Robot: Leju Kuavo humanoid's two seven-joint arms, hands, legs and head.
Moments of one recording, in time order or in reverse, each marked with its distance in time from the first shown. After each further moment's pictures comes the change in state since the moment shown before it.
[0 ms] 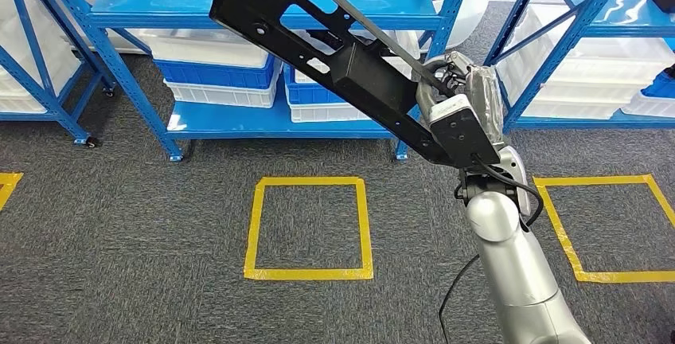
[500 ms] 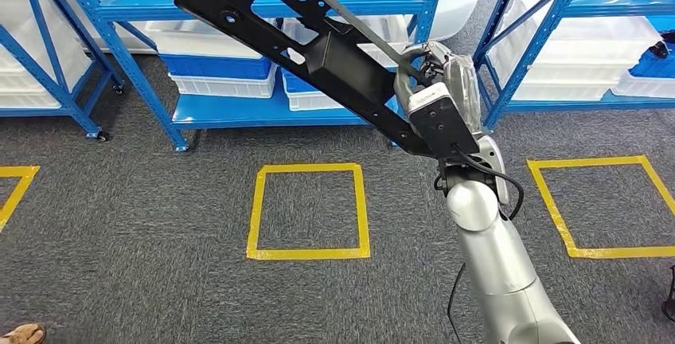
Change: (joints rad) left arm 0.003 -0.010 0.030 0.000 0.032 0.042 0.015; right arm -0.046 0.082 0.020 0.053 0.003 0.004 -0.017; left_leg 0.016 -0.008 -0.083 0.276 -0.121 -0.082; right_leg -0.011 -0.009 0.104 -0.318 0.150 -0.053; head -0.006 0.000
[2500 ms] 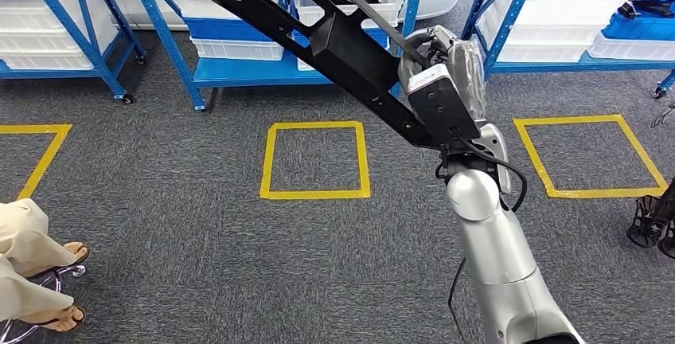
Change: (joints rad) left arm 0.000 0.002 0.015 0.000 -0.036 -0.021 -0.043; right arm -0.047 0.022 -0.017 0.020 0.050 0.003 0.038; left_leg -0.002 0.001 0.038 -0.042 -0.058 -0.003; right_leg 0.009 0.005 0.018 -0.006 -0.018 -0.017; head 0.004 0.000
